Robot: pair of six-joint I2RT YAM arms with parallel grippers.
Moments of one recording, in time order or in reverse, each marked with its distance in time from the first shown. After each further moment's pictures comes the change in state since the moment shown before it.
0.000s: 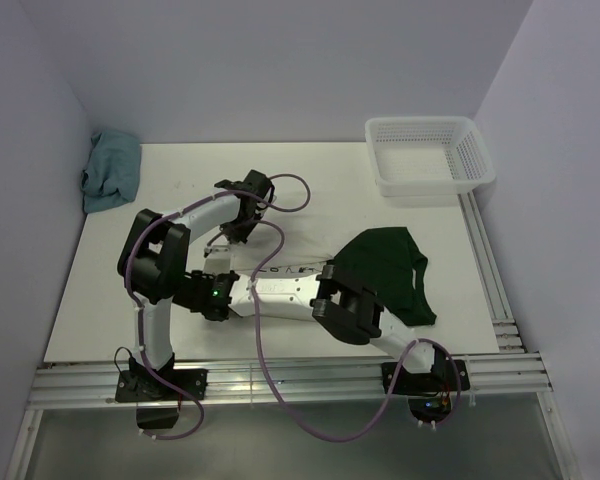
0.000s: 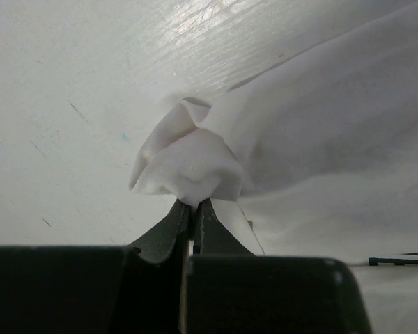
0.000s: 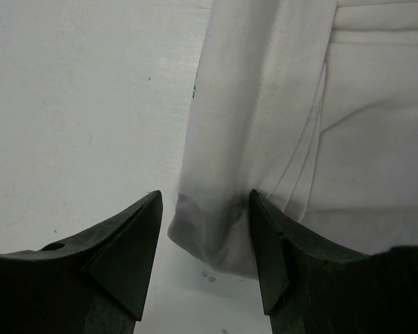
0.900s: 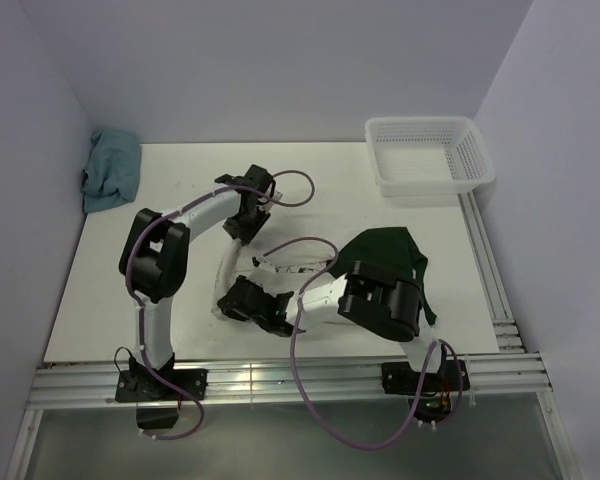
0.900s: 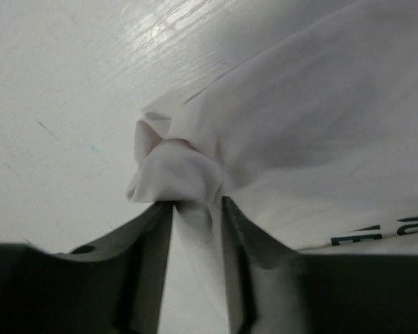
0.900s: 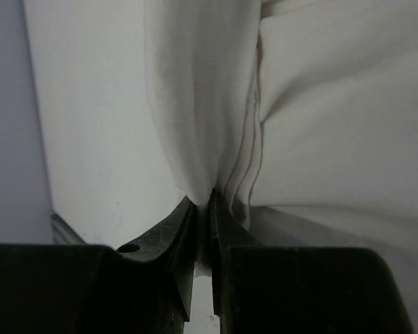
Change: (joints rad) left arm 0.000 0.013 0.052 -0.047 0.105 0.016; right arm -0.047 -0.275 -0.739 0.852 -0.126 0.142
